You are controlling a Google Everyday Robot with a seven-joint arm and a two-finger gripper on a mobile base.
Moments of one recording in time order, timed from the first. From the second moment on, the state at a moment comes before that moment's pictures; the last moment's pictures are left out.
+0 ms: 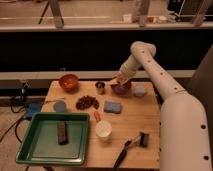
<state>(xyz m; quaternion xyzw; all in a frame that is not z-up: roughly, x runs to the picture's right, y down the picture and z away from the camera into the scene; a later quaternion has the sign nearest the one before) 0.104 -0.043 0.886 -0.17 -0.30 -0.39 0.86</state>
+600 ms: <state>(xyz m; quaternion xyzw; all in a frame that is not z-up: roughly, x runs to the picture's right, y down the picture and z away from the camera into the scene) 0.107 -0.043 0.889 -0.16 -0.30 -0.39 0.86</state>
